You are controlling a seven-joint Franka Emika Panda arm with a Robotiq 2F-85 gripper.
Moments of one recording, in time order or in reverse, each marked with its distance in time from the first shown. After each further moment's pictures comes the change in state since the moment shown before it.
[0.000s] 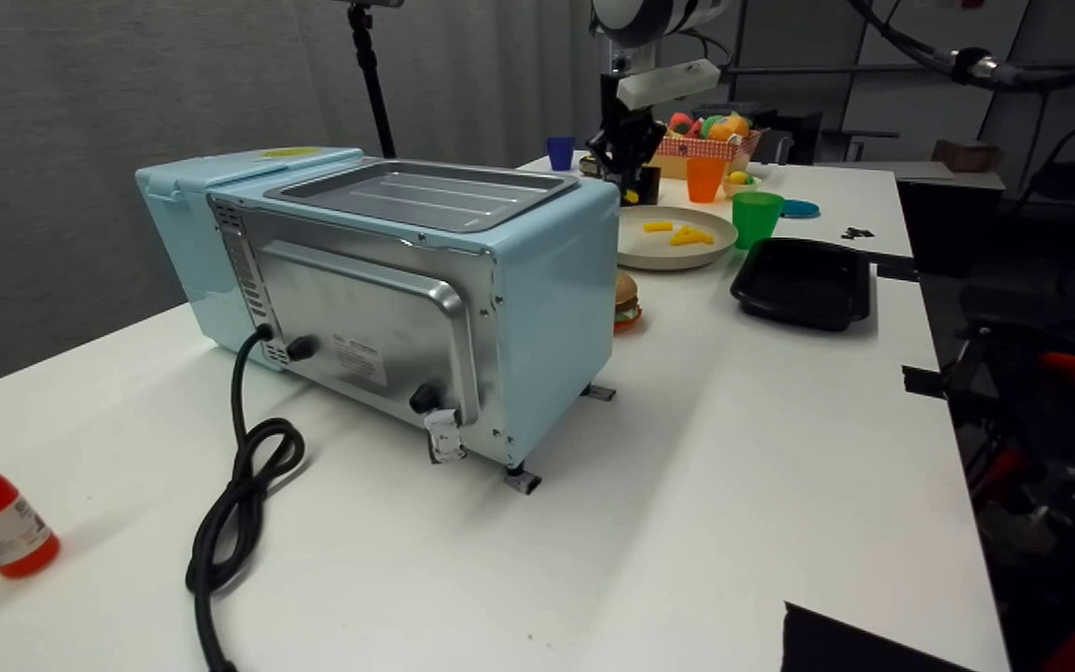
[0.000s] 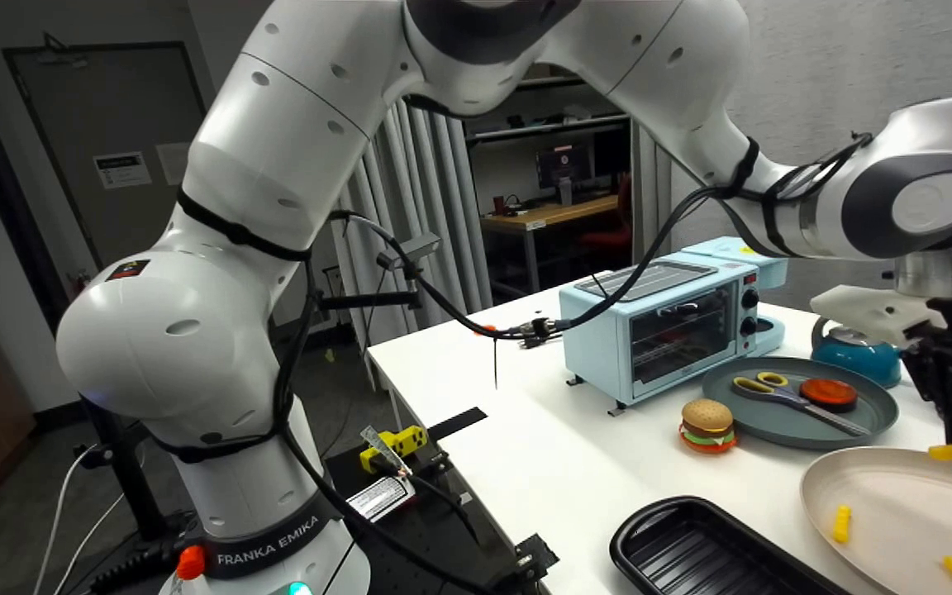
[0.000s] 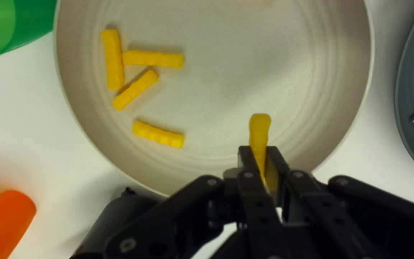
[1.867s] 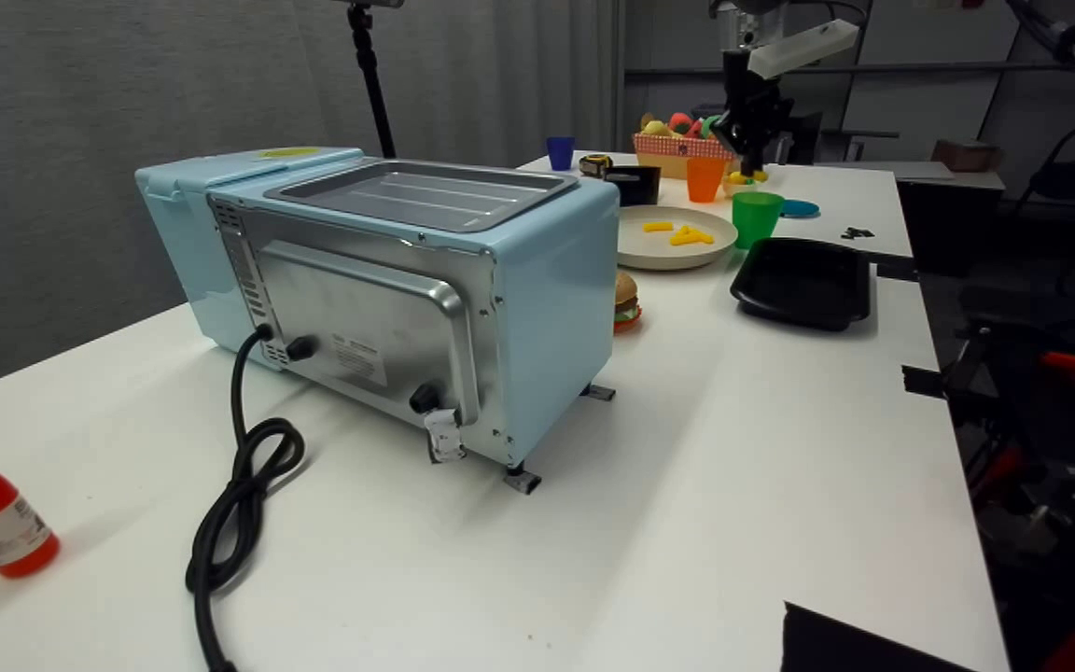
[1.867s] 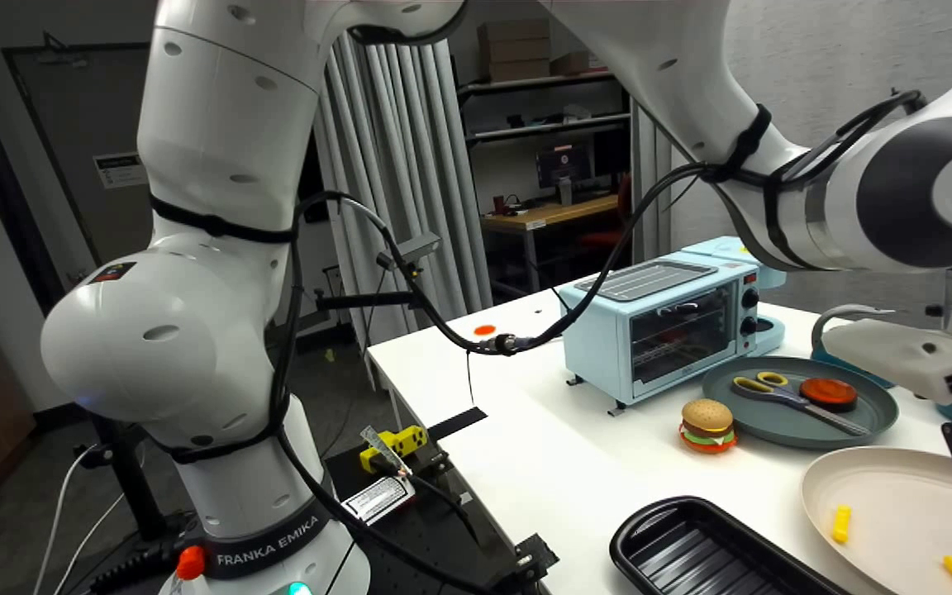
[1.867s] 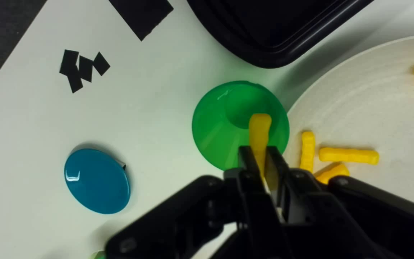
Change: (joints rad) arm -0.089 -0.246 -0.101 -0.359 -0.120 -0.008 -0.046
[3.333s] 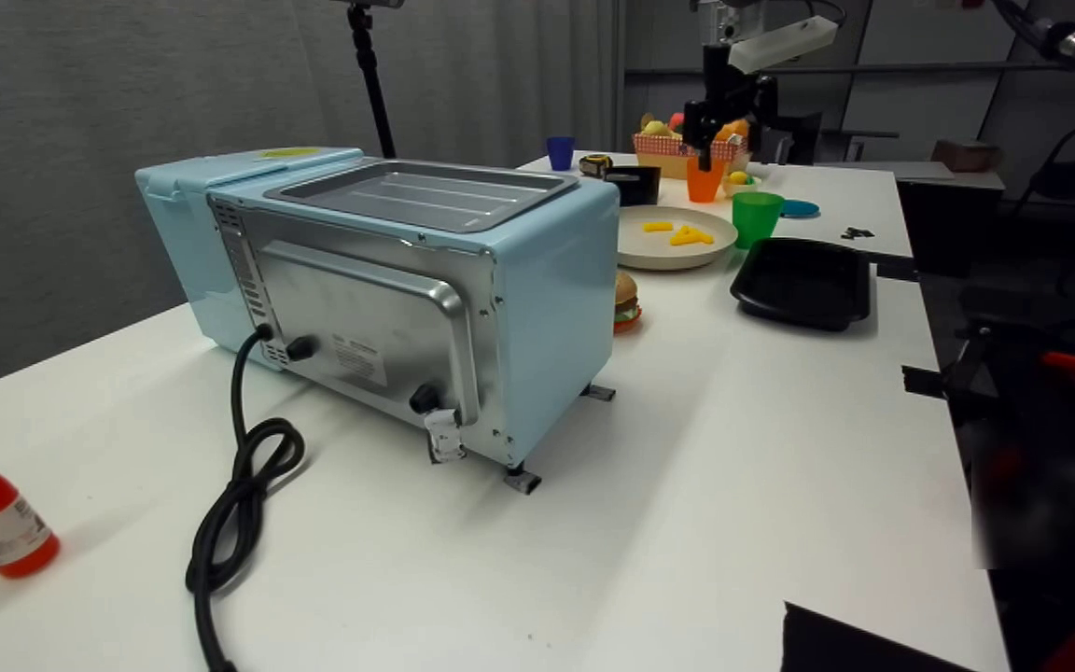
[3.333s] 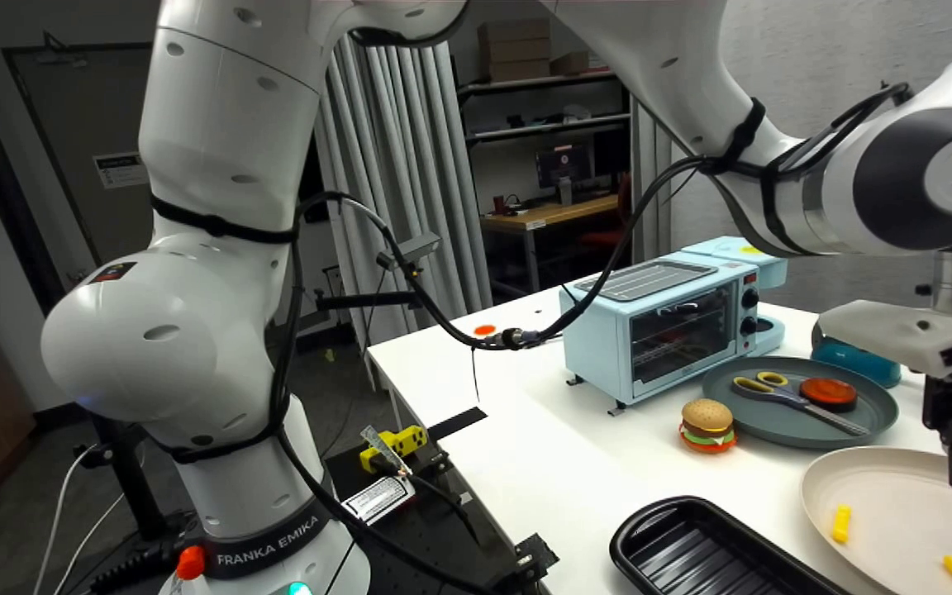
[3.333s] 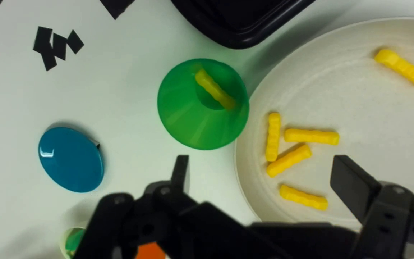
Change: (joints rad) arm 0.001 0.006 0.042 0.040 0.005 0.000 -0.001
